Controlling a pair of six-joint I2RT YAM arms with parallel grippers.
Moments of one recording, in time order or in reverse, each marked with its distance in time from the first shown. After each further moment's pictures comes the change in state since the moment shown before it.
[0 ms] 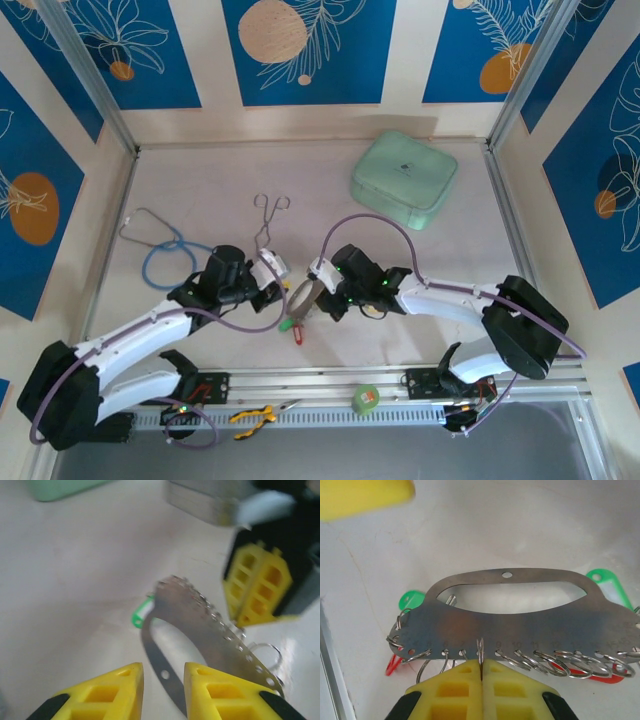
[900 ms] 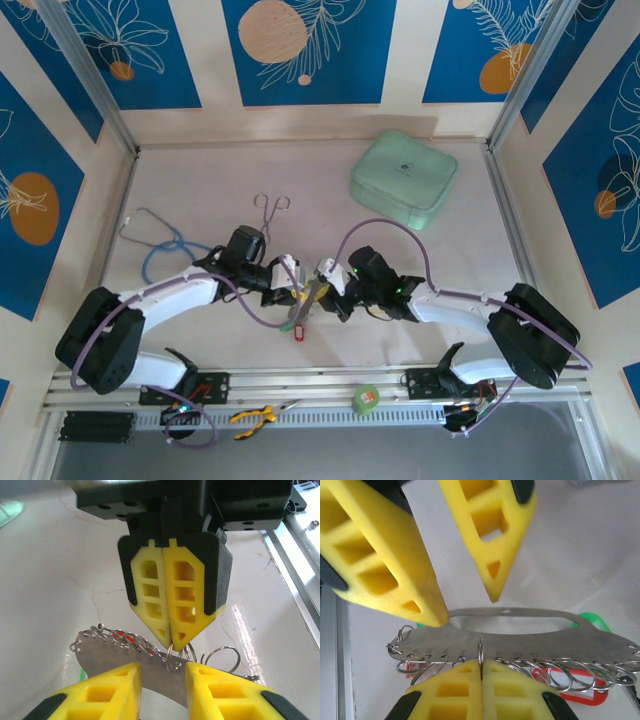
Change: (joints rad) left arm 0.061 0.334 0.200 -0.093 0.426 0.453; right arm -0.063 -0.071 -0.150 0.258 -0.137 -0.077
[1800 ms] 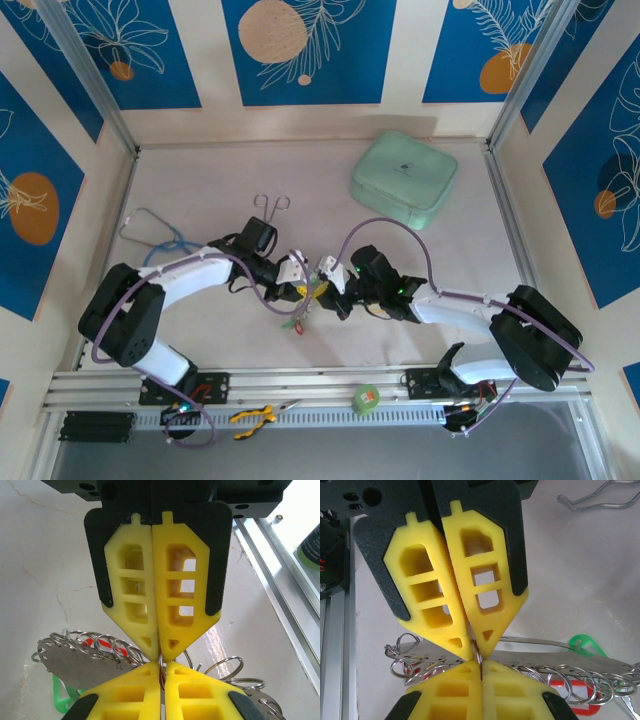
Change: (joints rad) left arm 0.001 0.154 0.169 -0.250 0.074 0.135; right arm 0.000 -0.011 -0.009 0.055 -0.017 0.001
